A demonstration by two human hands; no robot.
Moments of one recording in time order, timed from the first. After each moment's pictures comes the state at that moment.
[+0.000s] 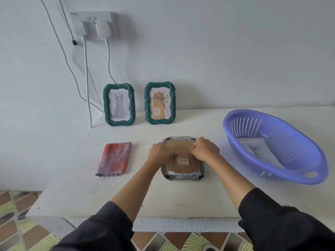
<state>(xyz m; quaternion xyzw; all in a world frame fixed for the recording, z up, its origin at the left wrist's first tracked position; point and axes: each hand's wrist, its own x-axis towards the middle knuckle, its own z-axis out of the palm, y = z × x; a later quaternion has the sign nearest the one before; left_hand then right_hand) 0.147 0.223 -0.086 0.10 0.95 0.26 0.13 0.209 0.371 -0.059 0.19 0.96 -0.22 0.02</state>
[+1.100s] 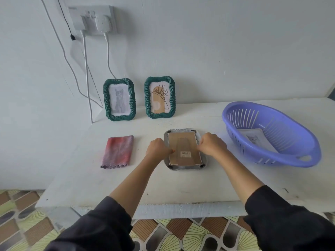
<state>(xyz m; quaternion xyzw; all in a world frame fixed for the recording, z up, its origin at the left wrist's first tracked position) 0.167 0.205 -0.078 0.08 0.95 0.27 0.13 0.231 0.376 -0.060 0.23 0.95 -0.23 0.03</state>
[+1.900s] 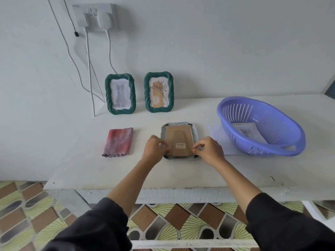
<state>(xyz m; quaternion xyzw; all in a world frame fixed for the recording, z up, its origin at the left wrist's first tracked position) 0.213 0.190 -0.084 0.15 0.93 0.34 0.03 0.281 0.374 -0.089 0.15 0.94 -0.30 -0.10</state>
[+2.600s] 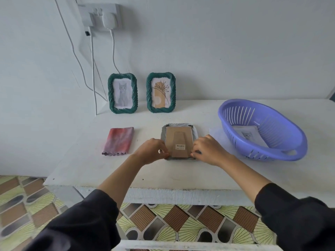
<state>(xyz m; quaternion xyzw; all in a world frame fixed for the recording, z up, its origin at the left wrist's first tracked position) 0.209 0.170 -0.072 0.37 0.92 0.16 0.04 0.275 0.389 -0.070 -0.14 0.99 -0.04 -0.05</state>
